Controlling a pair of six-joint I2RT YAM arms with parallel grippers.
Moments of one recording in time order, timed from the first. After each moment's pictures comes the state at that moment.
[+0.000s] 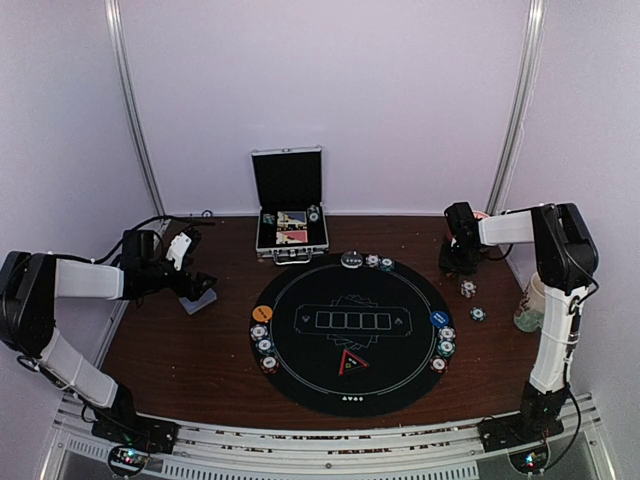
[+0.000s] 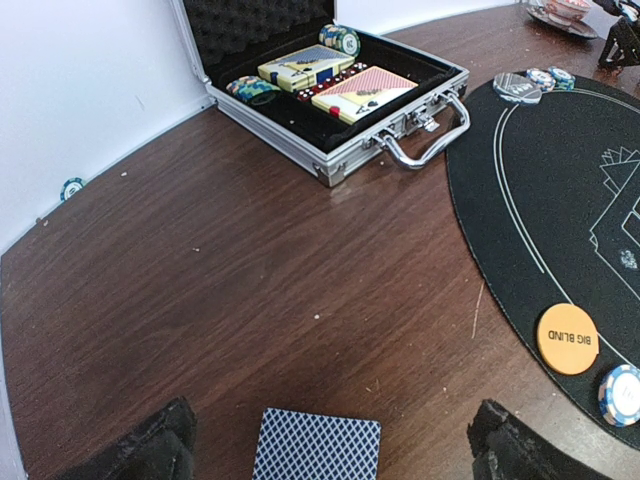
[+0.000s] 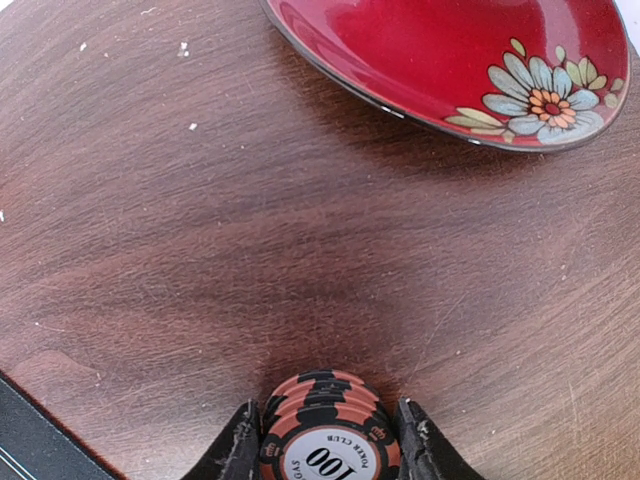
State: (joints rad) left arm -0.07 1.48 0.66 0.21 0.45 0.39; right arm 0.17 2.04 1.36 -0.39 0.22 0.44
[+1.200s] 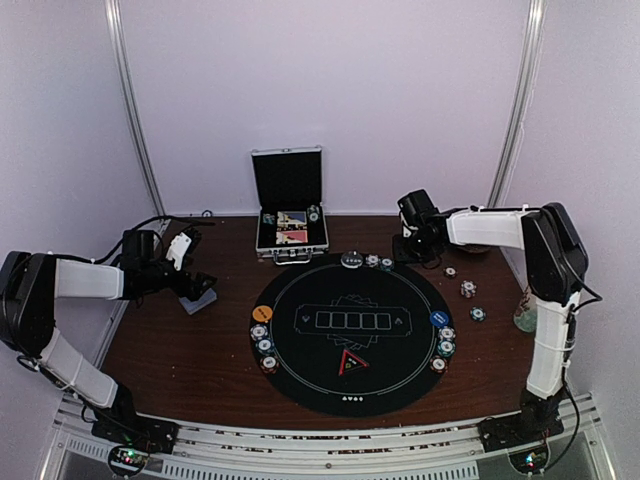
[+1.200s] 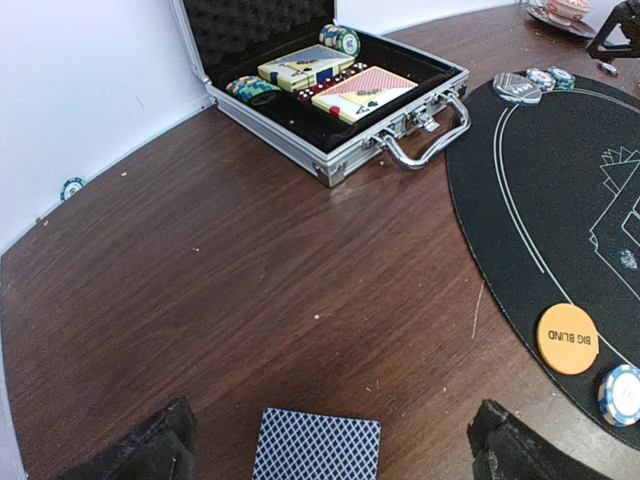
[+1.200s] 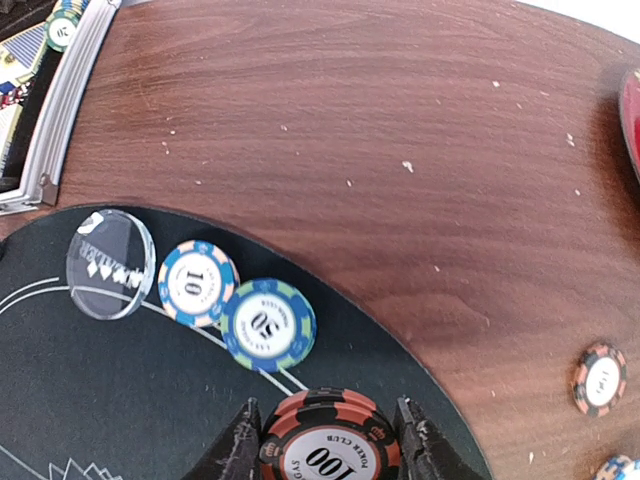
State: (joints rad) left arm -0.07 1.48 0.66 0.21 0.45 0.39; right arm 0.45 2.00 1.45 -0.38 0.18 0.35
